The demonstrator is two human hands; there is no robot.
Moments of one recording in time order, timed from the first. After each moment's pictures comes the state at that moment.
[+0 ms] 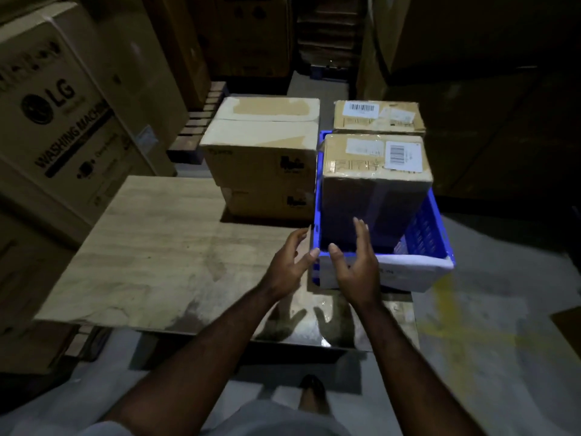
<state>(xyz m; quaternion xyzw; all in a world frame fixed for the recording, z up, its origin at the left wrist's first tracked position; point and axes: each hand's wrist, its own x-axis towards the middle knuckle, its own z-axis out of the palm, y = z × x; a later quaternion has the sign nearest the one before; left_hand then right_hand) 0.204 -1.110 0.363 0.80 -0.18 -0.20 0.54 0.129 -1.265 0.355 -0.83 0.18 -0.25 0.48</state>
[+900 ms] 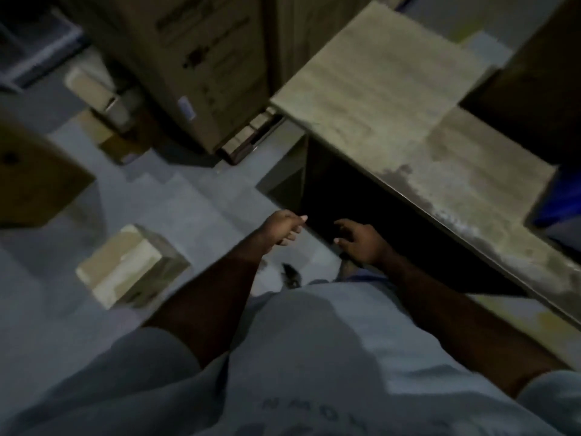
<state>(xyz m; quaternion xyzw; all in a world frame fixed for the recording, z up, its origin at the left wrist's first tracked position) 0.007 -0.560 0.232 0.72 0.27 -0.30 0.57 0.043 -0.805 0.239 -0.90 -0.16 0.33 0.24</state>
